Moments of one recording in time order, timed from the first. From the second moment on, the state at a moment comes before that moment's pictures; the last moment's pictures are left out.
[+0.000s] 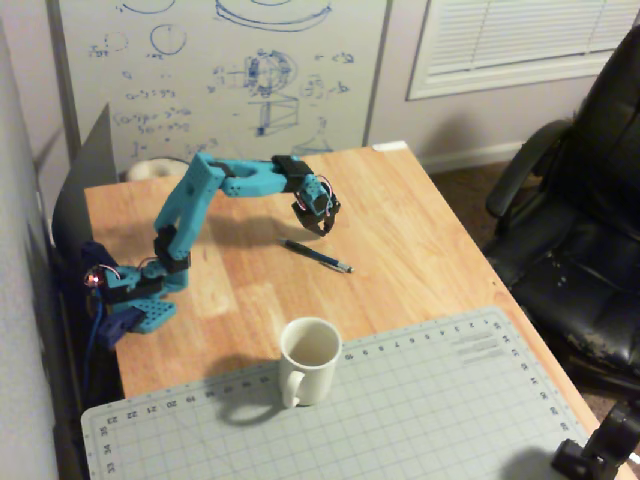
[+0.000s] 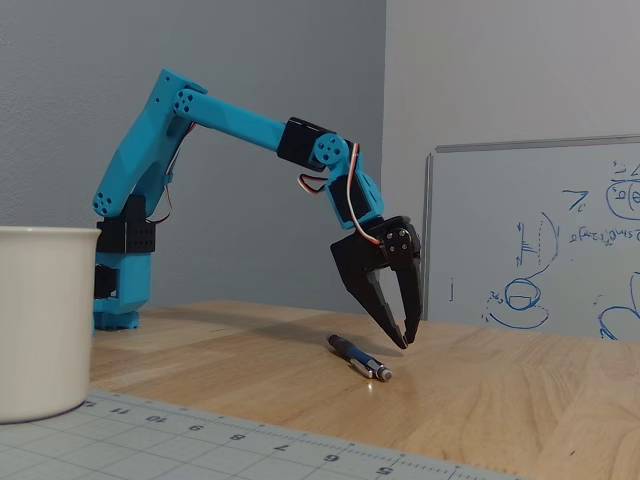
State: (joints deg) arm -7.1 62.5 83.8 42.5 -4.4
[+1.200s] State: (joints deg) arm -6.7 188.5 180.8 65.0 -4.4
